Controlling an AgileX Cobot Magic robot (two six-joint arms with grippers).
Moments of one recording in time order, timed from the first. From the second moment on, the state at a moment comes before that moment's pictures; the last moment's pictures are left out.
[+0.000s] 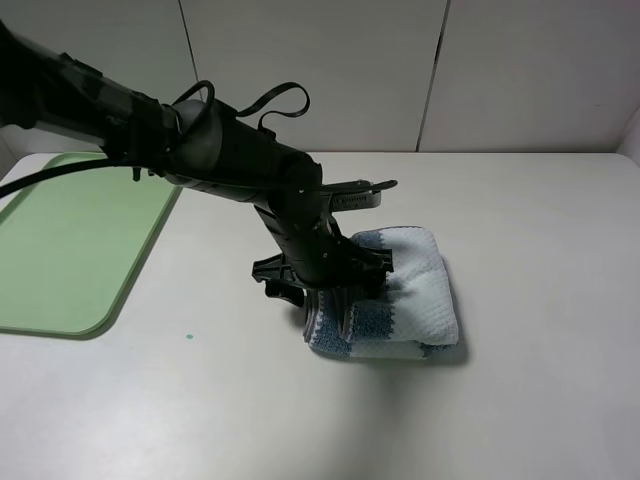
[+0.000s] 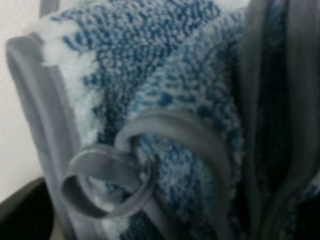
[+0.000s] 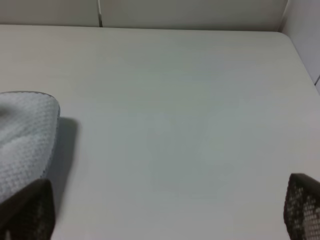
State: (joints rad) left arm -0.80 2.15 -1.30 -0.11 0.37 -0.60; right arm -0.01 -0.01 -0.50 0.01 1.02 -0.01
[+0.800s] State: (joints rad) left arm -0.81 2.16 -1.30 -0.12 0.34 -0.60; right arm -0.01 -0.01 -0.50 0.01 1.02 -0.01
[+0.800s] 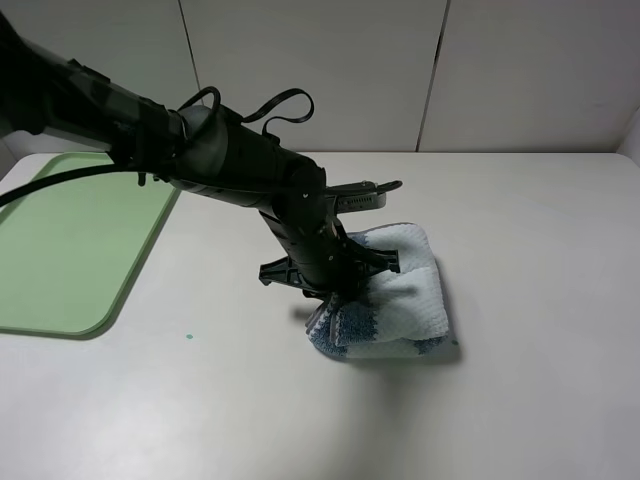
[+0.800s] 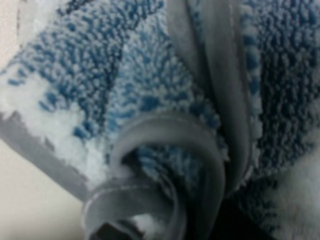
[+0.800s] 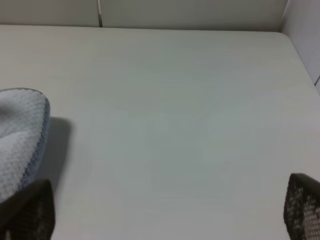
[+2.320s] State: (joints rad) left arm -0.66 1.83 -1.30 0.15 0.70 -0.54; right arm -0.01 -0.01 -0.50 0.01 1.02 -0.01
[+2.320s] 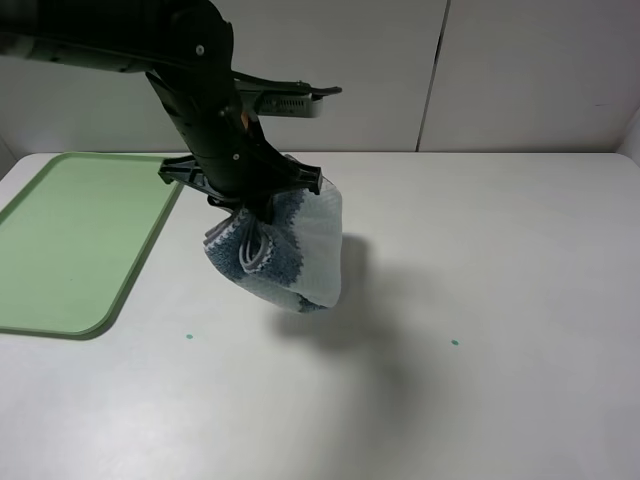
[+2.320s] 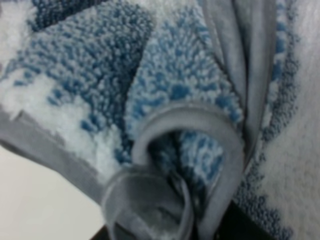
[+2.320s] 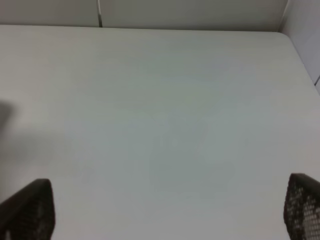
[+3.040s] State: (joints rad) left arm -0.39 1.81 -1.30 0.17 0.74 -0.32; right arm -0.01 -0.01 -0.50 0.01 1.02 -0.01
